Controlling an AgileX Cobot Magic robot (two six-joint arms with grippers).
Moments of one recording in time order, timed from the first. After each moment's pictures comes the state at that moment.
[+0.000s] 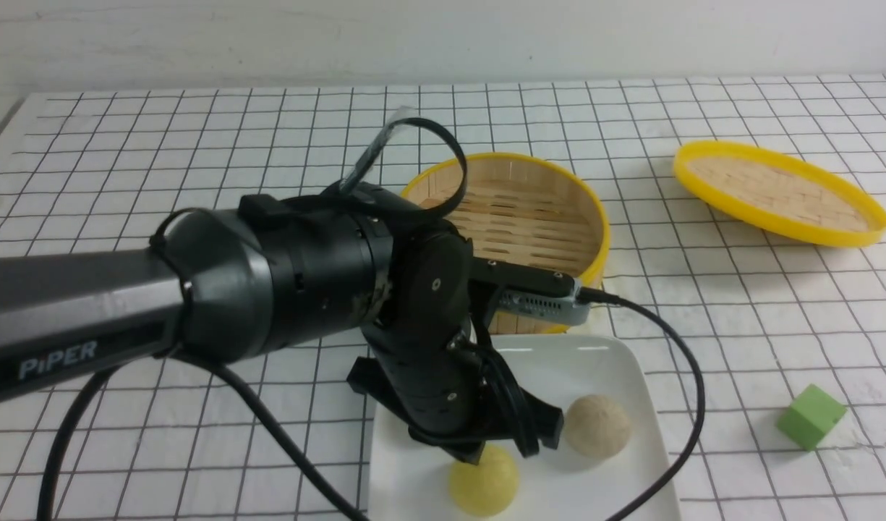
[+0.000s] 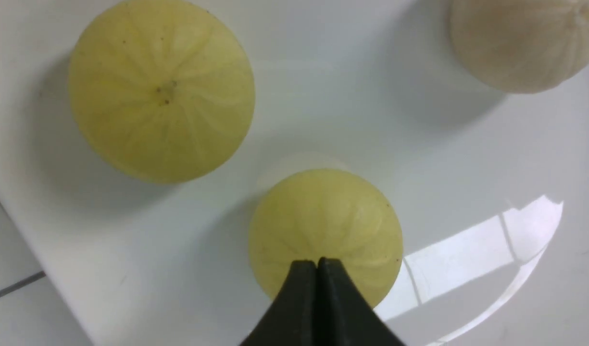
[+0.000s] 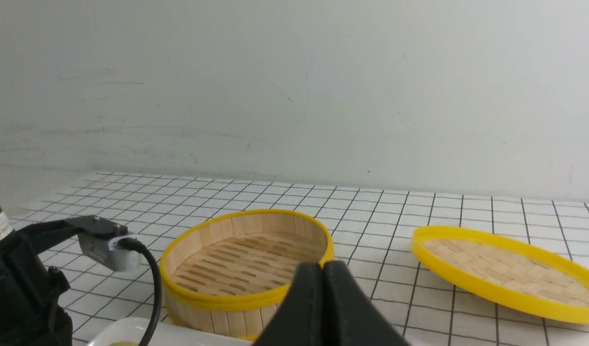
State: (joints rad) right arm 0.37 -0.01 -0.32 0.01 0.36 0.11; left arm -0.82 1.72 -1.18 -0.08 0.80 -0.33
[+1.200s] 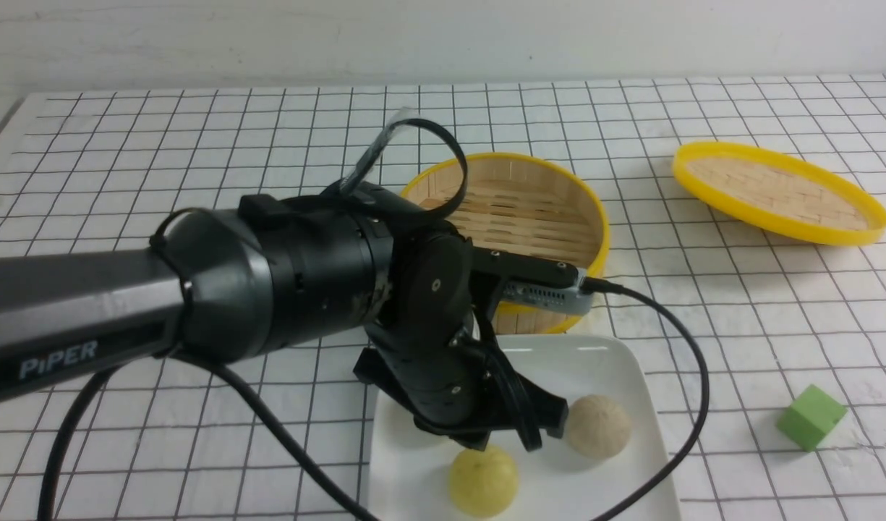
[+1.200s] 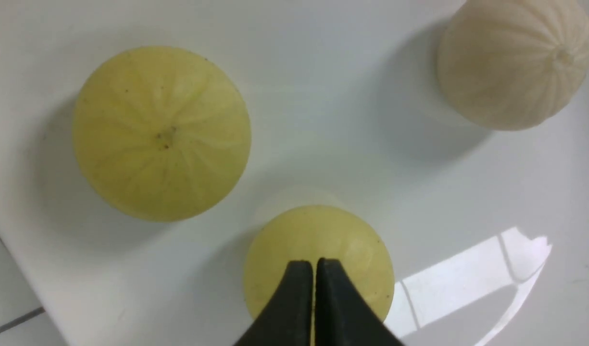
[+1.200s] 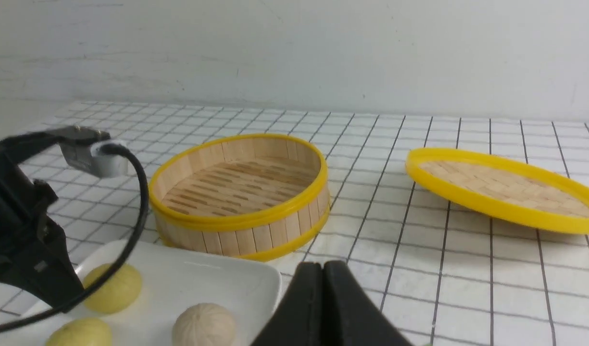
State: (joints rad) right arm 0.35 -0.01 -0.26 0.01 0.48 0.12; left arm -0.82 1.72 -1.18 -0.07 0.75 -0.33
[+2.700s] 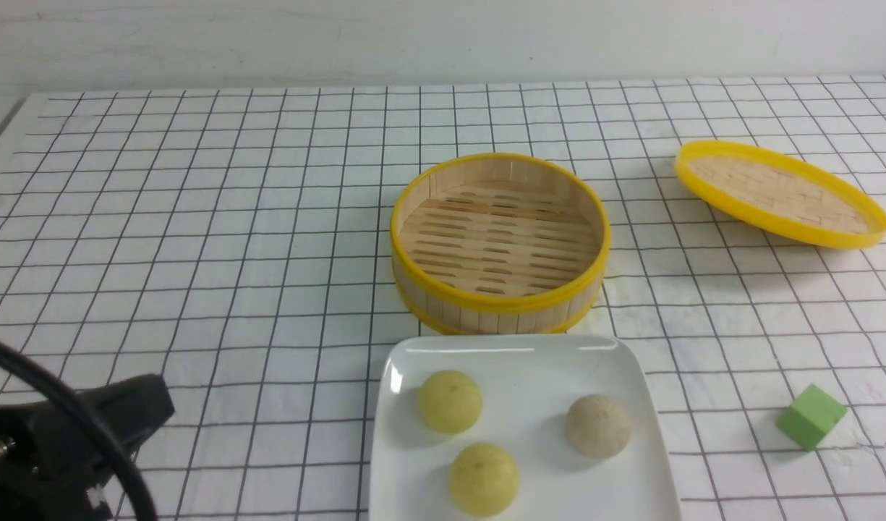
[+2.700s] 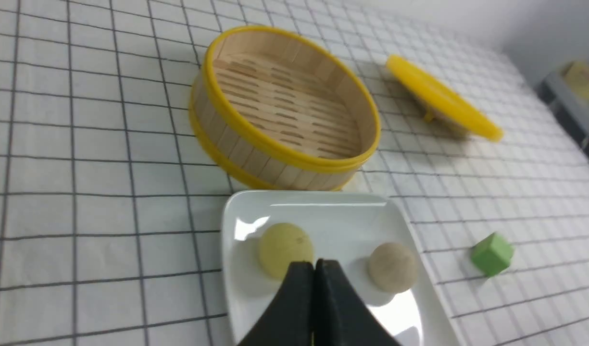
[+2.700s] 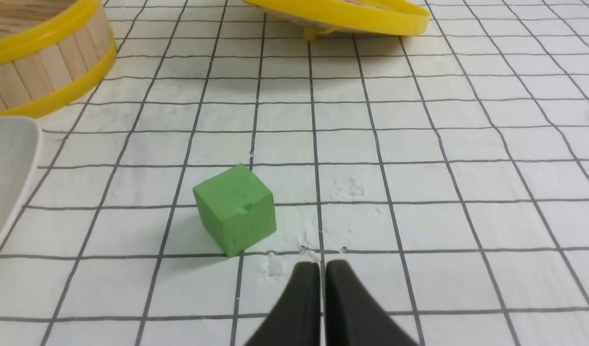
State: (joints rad) right arm 0.03 -0.01 0.02 -0.07 0.41 0.12; left arm -0.82 0.42 -0.49 0.41 0.51 -0.98
